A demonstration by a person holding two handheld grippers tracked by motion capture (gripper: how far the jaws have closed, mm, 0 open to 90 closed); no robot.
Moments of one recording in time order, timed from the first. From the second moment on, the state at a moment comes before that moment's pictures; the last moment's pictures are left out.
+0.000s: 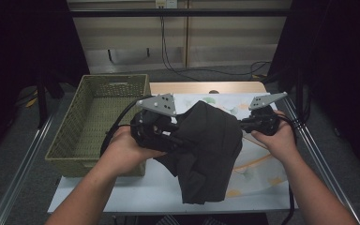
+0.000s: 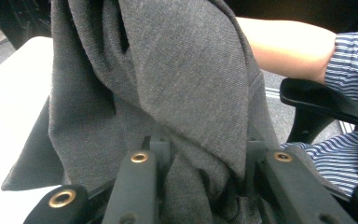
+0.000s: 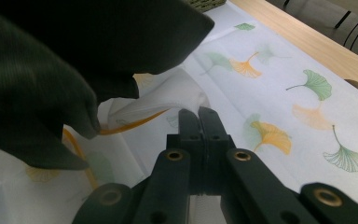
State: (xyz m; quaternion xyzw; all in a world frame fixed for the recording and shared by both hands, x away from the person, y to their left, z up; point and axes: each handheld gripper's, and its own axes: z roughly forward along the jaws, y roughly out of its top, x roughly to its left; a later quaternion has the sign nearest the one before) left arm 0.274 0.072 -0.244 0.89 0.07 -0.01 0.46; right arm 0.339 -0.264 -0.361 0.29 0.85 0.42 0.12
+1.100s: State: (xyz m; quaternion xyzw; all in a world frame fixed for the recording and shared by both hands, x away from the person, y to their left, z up) left arm 0.273 0.018 -0.294 0.90 0.02 -0.07 0.44; right arm 0.338 -0.268 -0.362 0.30 0.85 0.42 0.13
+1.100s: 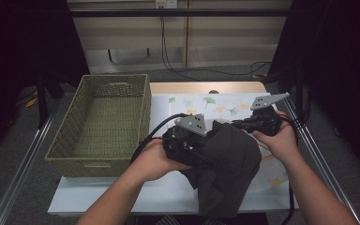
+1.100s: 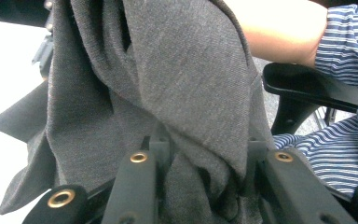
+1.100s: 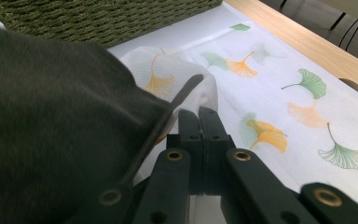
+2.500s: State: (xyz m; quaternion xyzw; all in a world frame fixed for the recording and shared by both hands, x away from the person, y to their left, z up) left arm 0.281 -0.011 -0.314 0.91 0.07 -0.03 0.42; right arm 0.309 -0.274 -0.328 0.27 0.82 0.48 0.16
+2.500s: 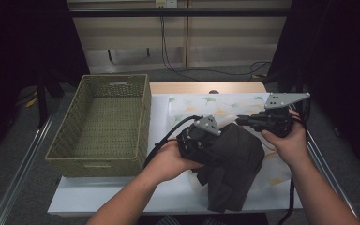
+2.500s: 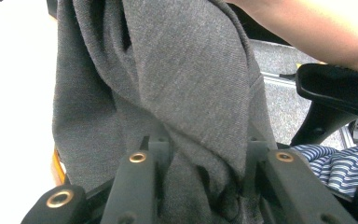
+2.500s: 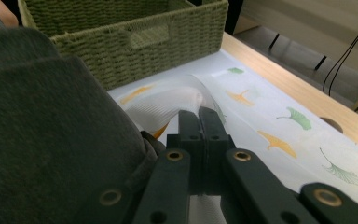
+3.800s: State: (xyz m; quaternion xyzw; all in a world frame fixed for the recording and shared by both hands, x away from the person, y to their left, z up) left arm 0.293 -0.030 -0.323 0.91 0.13 0.05 0.40; right arm 0.291 -0.277 -0.302 0.26 0.80 0.51 0.19
